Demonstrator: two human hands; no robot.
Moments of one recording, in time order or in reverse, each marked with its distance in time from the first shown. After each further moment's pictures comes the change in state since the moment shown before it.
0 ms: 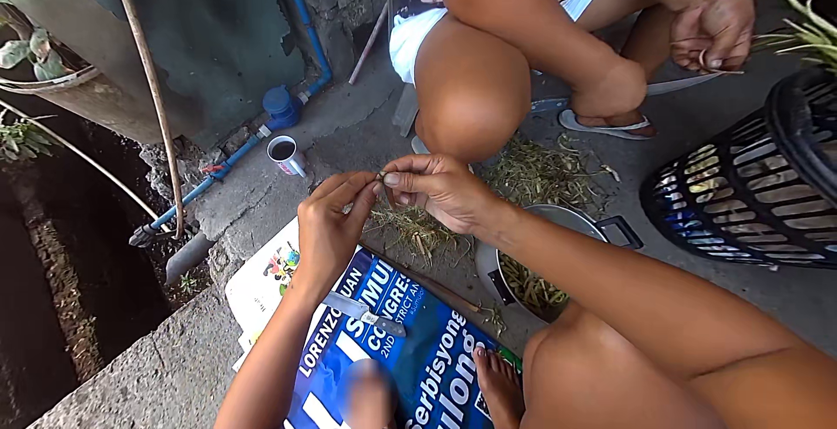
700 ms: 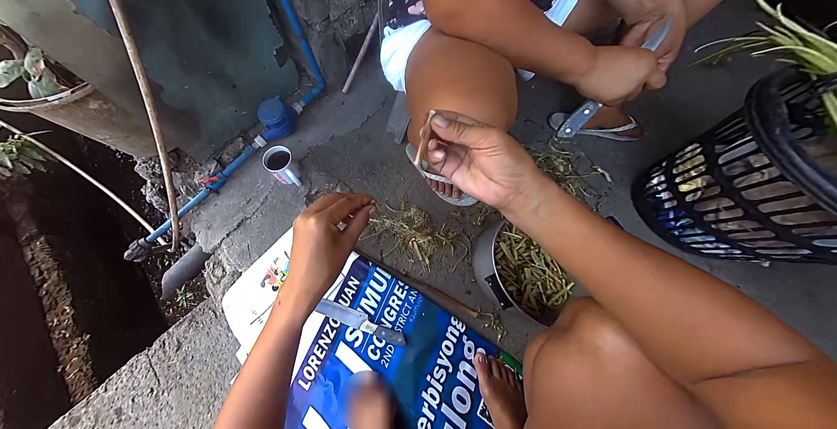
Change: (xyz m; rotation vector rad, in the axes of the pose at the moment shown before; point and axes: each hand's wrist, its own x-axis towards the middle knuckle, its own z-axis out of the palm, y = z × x) left_hand -0.005 -0.010 -0.006 0.090 -0.156 -0.019; right_hand 0.009 -0.038 -0.039 0.343 0.094 -0.092
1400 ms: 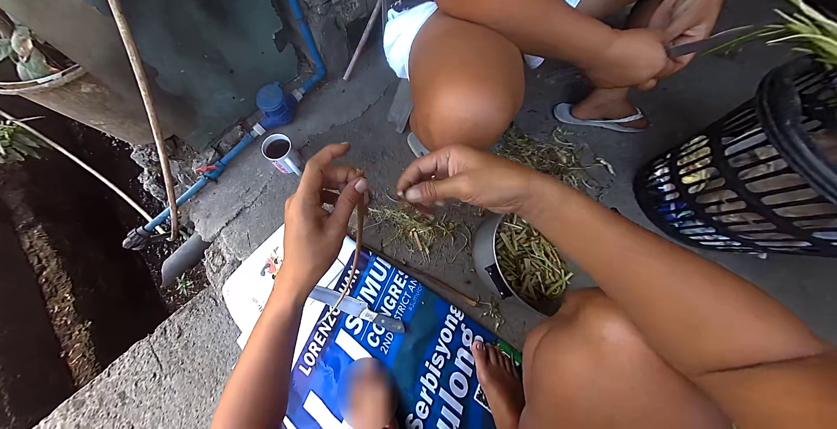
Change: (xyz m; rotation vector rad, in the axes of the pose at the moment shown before) left_hand 0.007 0.011 -0.010 -0.319 0.059 -0.029; right_hand -0.015 0.003 -0.006 -0.785 -0.467 0.202
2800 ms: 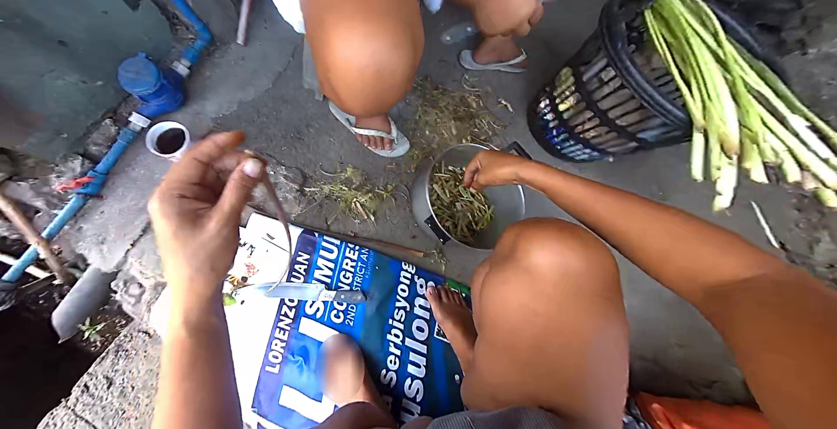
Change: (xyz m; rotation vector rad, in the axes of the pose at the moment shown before) left_hand 0.003 -0.013 -0.013 -0.135 -0.086 -0.124; right_hand -0.138 0.162 -0.082 -0.613 0.241 1.088
